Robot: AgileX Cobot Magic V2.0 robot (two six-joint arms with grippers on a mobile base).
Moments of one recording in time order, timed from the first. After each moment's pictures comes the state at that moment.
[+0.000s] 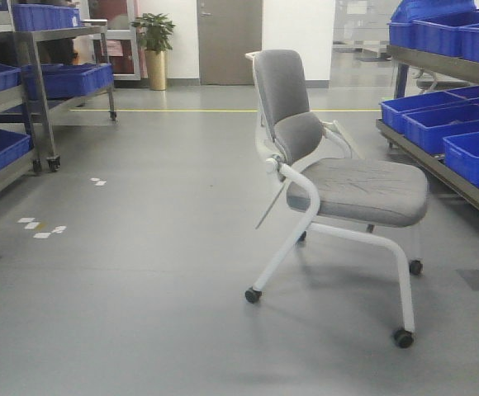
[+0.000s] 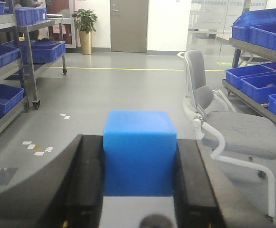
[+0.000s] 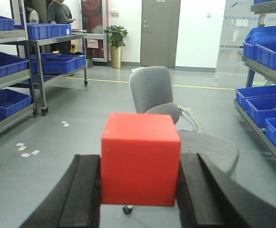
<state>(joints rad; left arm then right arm) -0.11 0.30 -0.39 0.01 0.18 -0.09 0.14 0.31 -0.39 0.06 0.09 -0.03</state>
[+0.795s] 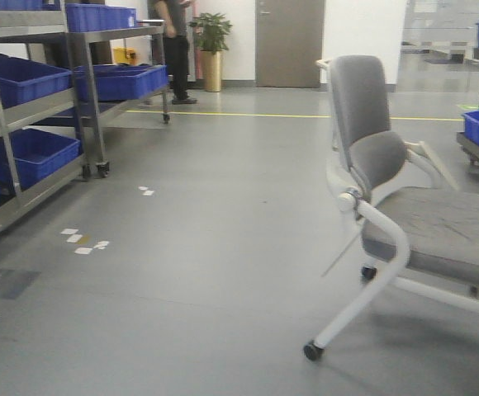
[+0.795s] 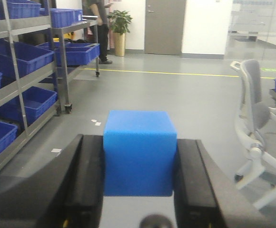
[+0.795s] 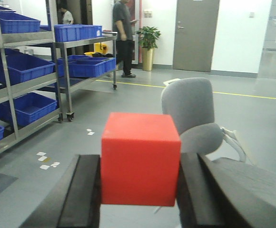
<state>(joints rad) -0.11 0.30 -0.39 0.01 0.18 -0.09 0.14 0.31 -0.39 0.06 0.09 -0.03</state>
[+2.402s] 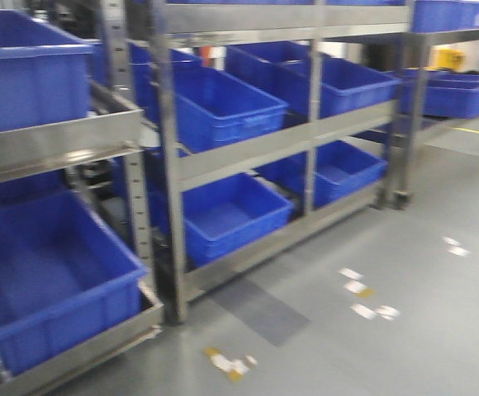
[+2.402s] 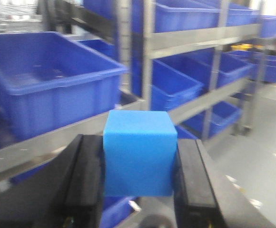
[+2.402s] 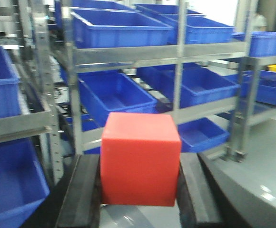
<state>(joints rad) -0.11 0.30 -0.39 0.01 0.18 -0.09 0.14 0.30 -0.39 0.06 0.09 -0.03</state>
